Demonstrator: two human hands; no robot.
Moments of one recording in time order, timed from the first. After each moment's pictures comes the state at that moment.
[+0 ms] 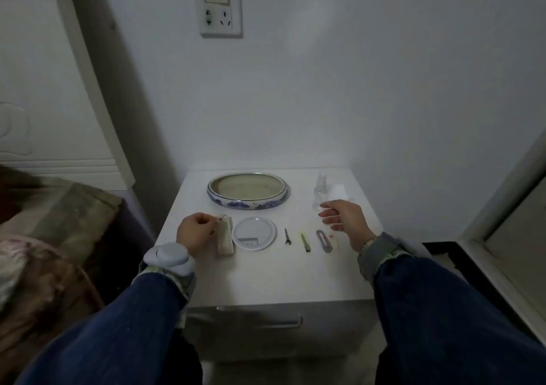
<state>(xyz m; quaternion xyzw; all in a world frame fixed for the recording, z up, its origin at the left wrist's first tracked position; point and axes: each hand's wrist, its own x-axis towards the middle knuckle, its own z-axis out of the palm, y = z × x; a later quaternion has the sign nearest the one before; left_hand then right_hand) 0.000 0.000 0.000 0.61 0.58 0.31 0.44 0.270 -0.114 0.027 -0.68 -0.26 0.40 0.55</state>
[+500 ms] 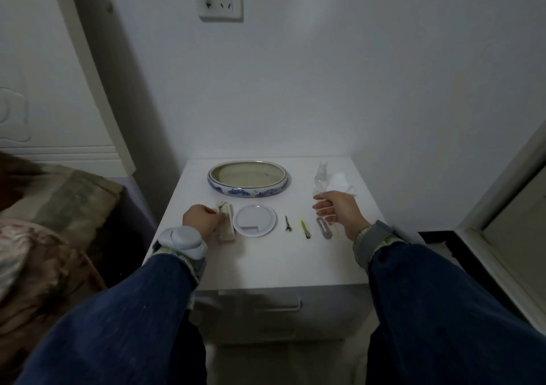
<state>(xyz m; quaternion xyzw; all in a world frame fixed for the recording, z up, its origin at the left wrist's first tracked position) 0.008 -0.004 0.004 0.65 0.65 0.20 0.35 0.261 -0.113 0.024 -0.69 -0.27 0.41 0.53</state>
